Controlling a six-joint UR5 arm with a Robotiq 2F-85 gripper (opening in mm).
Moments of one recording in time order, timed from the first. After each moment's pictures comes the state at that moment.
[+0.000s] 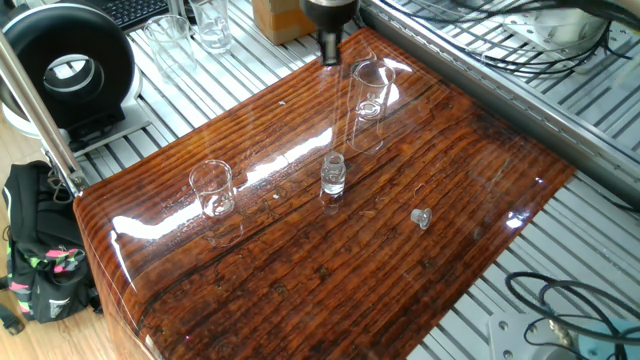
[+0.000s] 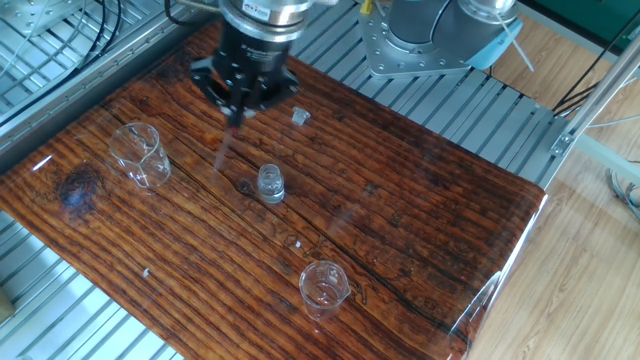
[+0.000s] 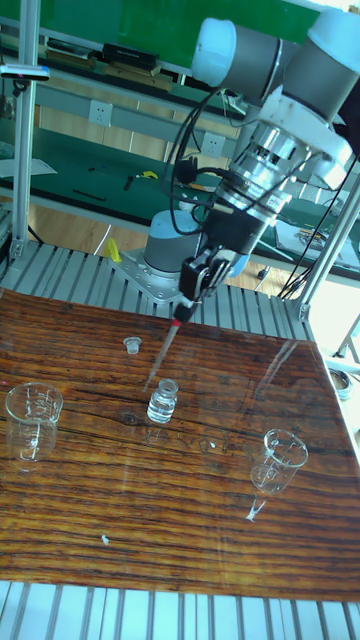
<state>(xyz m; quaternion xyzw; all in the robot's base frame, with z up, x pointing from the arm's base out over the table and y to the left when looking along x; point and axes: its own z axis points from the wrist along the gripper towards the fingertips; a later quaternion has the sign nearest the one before) 0.552 -0.008 0.256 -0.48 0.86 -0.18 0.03</state>
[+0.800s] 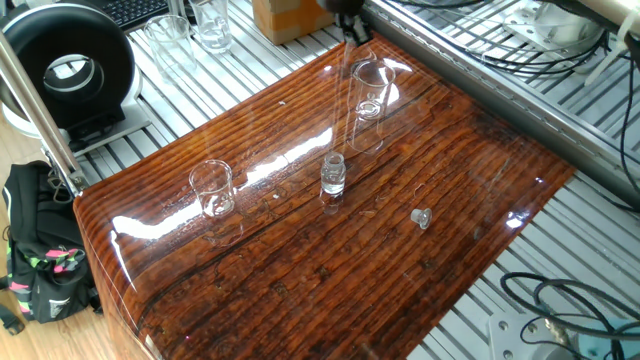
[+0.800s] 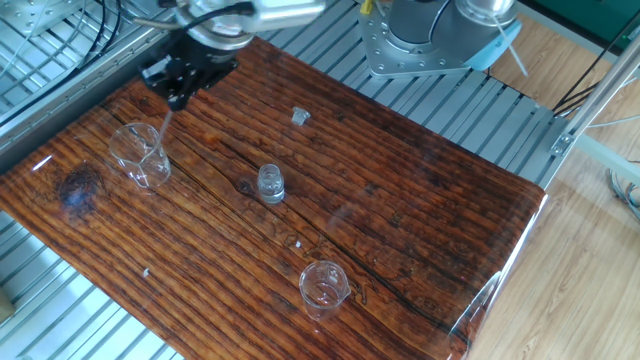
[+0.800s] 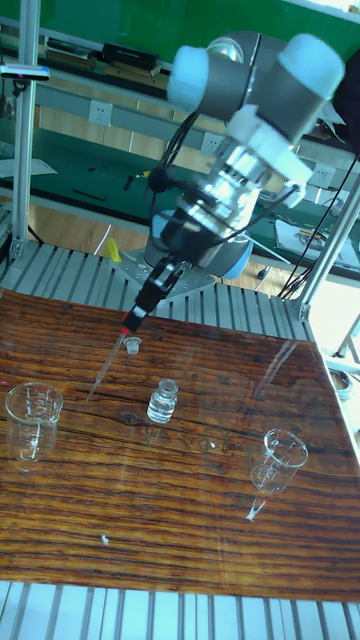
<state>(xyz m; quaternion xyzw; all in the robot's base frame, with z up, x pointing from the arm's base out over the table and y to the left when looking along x) 0.572 -0.069 0.237 -0.58 0.78 -0.23 0.00</state>
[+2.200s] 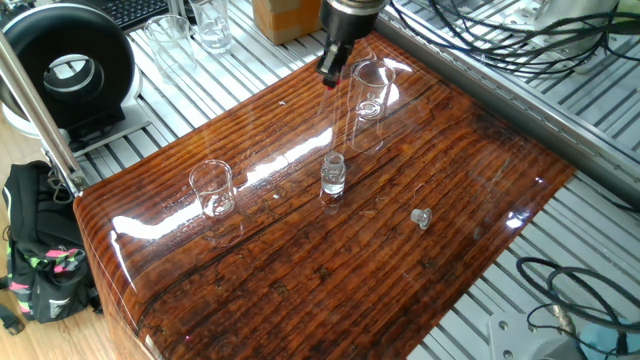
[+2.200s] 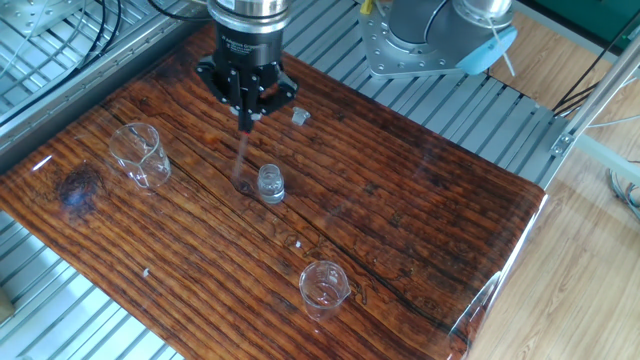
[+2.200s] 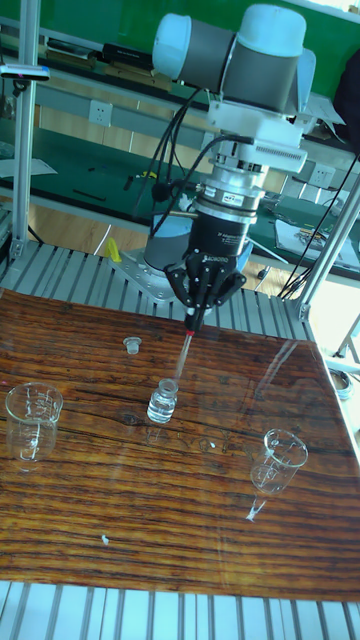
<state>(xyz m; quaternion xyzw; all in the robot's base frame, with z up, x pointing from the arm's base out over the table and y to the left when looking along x) 0.532 0.029 0.231 -0.18 0.98 0.00 0.11</state>
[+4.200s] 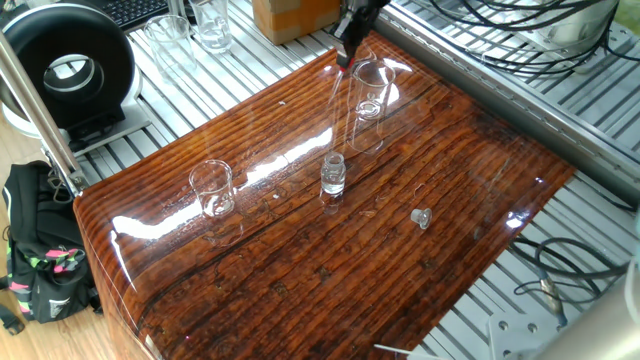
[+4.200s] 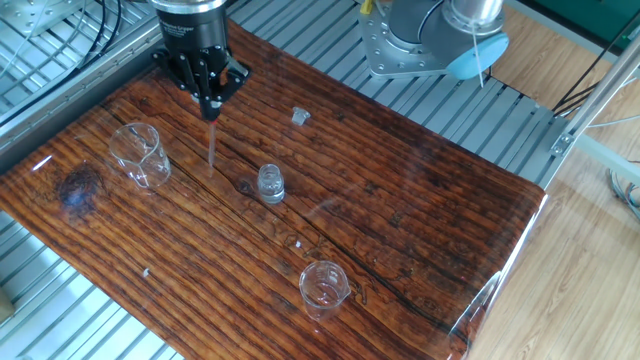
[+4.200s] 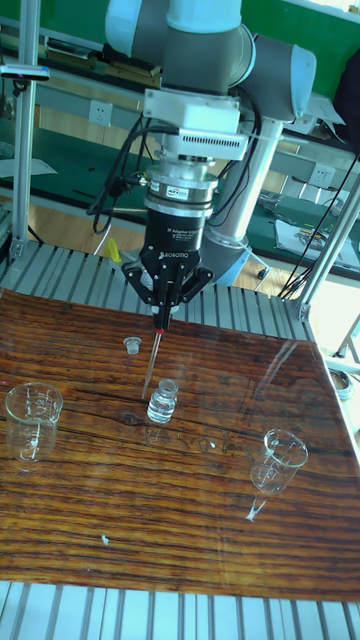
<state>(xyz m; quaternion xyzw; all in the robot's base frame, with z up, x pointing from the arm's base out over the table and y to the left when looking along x) 0.549 -0.030 0.239 -0.15 0.98 0.04 0.08</state>
